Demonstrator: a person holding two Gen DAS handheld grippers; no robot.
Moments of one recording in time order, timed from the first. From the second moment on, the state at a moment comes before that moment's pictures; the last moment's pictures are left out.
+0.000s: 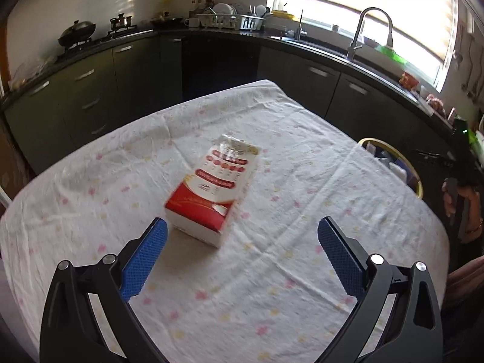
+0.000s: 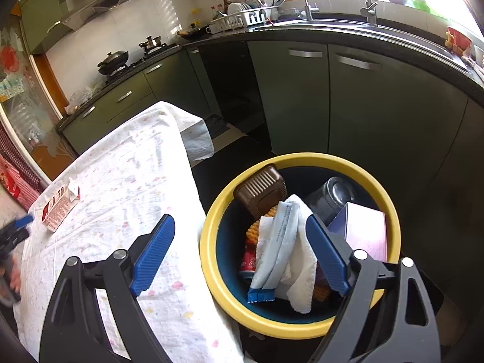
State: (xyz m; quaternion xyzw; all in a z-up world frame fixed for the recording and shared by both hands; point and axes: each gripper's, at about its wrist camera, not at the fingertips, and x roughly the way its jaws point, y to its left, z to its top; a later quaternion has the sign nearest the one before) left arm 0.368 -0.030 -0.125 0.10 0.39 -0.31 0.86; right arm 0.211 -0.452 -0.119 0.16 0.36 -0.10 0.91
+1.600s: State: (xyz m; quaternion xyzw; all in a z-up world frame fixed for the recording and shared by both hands) left arm 0.328 -0.104 -0.121 0.22 0.42 -0.32 0.82; right arm 0.201 -0.442 -0.115 0.15 0.37 -0.07 0.91
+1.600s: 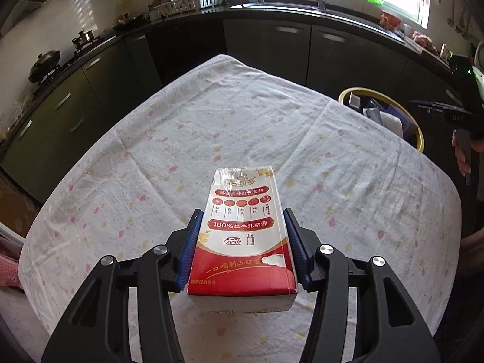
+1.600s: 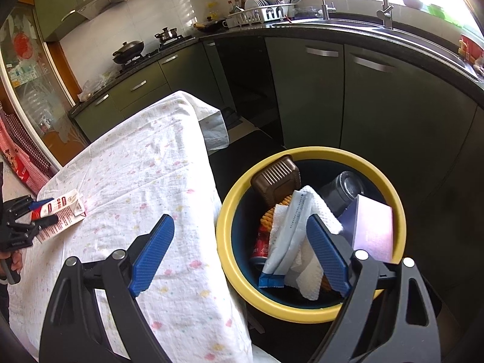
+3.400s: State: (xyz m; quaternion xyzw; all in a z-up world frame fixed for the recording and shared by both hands) left arm 0.307 -0.502 -0.172 0.19 0.58 -0.38 0.69; right arm 0.092 -0.574 -0.102 0.21 0.32 -0.15 0.91
